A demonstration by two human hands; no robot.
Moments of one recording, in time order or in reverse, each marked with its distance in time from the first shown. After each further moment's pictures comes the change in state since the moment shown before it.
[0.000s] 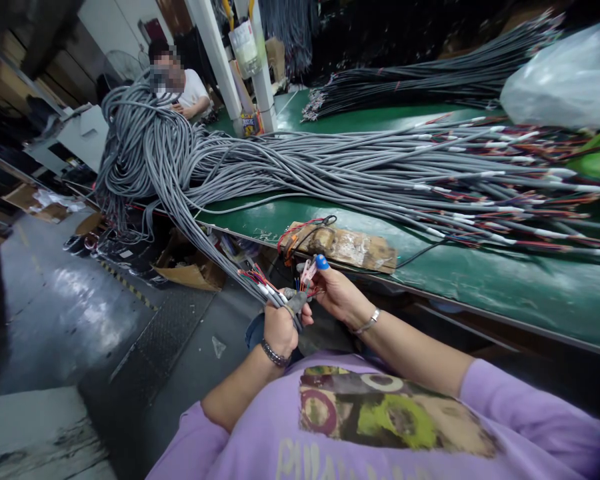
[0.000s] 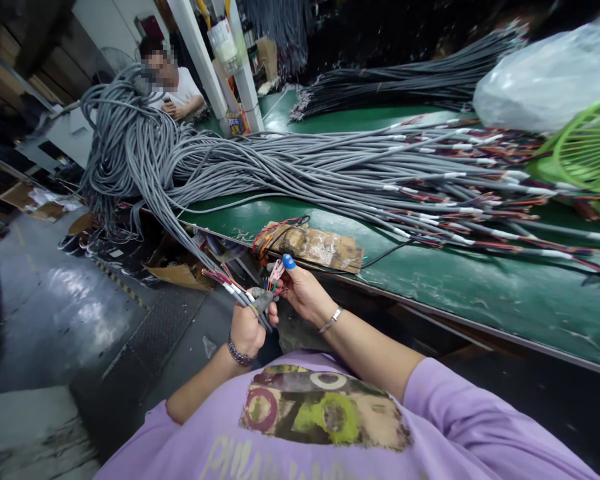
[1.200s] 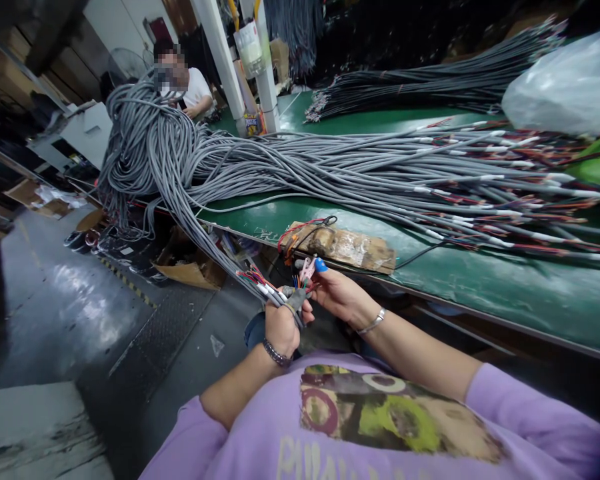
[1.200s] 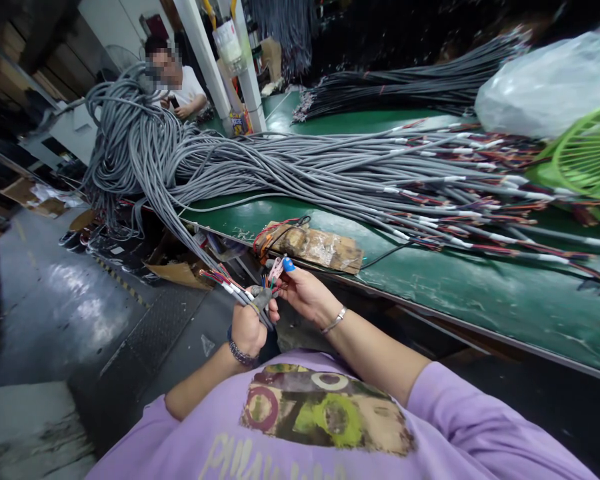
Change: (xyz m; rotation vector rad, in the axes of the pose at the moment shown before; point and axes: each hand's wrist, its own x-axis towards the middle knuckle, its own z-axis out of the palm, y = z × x) left_hand -0.005 0.001 0.008 -0.014 0.054 0.011; right_hand -0.007 -0.009 -0.003 0.022 -0.087 0.102
